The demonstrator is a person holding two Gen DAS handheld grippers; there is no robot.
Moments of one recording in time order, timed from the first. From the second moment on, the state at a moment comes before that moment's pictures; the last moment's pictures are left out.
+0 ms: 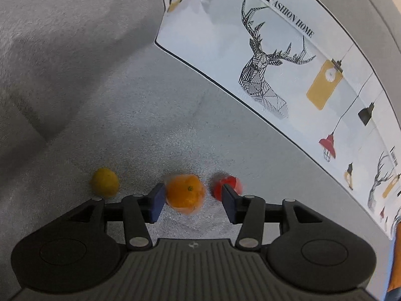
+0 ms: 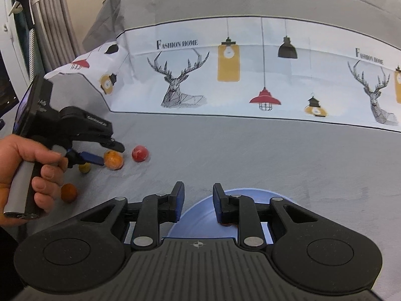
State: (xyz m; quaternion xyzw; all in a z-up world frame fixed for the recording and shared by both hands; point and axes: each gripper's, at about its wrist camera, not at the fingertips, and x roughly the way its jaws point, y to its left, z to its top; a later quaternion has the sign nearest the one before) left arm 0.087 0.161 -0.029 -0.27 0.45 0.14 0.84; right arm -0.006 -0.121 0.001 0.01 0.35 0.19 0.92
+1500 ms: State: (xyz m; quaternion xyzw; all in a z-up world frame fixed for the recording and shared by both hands) left arm 0.085 0.170 -0.029 -0.23 0.44 0.20 0.84; right arm 0.120 0.038 -0.052 -0.04 0.36 0.30 0.88
